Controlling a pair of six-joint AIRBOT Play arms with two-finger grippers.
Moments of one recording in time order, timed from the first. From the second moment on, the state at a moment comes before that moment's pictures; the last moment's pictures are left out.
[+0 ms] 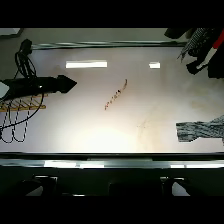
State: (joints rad) left arm -0.18 -1.10 1.26 0.94 -0.92 -1.36; right arm -0.33 -1.17 2.02 -2.57 1.34 2.07
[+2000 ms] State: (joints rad) left arm -0.17 -1.09 1.26 0.95 -0.92 -1.41; right arm -0.68 -1.03 2.02 -2.47 1.15 2.17
